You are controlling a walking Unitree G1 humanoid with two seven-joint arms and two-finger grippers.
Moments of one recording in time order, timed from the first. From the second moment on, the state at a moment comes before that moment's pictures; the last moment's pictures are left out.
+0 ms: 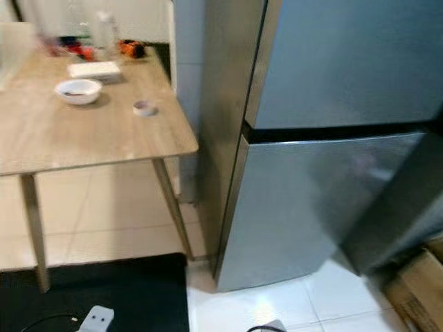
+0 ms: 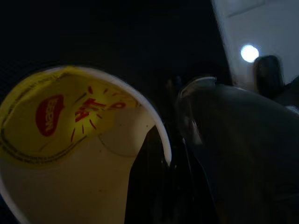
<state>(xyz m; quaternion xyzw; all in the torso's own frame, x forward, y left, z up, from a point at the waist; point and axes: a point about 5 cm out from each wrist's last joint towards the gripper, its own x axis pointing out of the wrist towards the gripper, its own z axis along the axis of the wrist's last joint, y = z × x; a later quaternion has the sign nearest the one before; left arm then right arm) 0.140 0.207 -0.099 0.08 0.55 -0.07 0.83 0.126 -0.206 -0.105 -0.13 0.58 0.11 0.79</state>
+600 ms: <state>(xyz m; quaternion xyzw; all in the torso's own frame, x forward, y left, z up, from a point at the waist) 0.139 0.202 -0.101 0.08 0.55 -0.08 0.83 0.135 -0.206 -0.101 -0.13 0.53 0.07 0.83</state>
